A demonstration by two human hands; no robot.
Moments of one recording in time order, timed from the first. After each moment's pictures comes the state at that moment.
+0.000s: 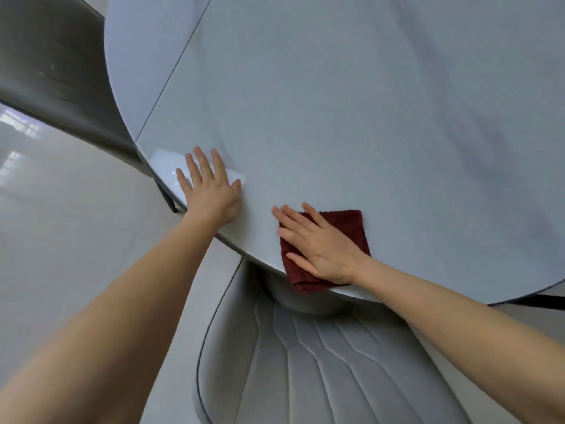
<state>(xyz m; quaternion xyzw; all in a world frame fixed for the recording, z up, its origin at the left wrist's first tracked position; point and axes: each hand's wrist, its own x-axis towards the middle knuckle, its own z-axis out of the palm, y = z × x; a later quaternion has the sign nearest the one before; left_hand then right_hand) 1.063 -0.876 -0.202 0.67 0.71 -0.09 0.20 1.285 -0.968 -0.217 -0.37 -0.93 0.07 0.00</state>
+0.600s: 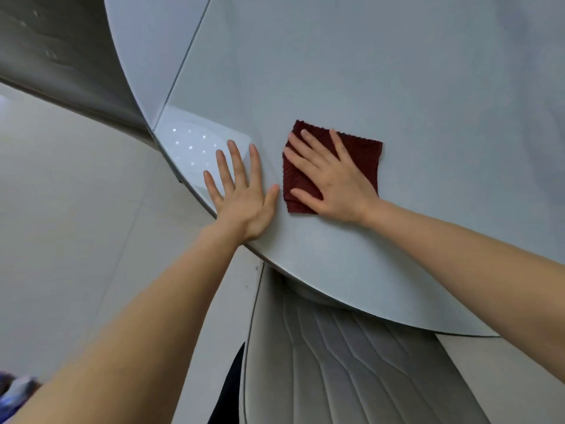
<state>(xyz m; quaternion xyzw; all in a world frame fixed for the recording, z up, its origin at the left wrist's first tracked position) 1.038 -0.853 -0.209 0.67 0.67 -0.08 0.32 1.232 -0.828 -0.231 -0.44 -0.90 0.06 -0.02</state>
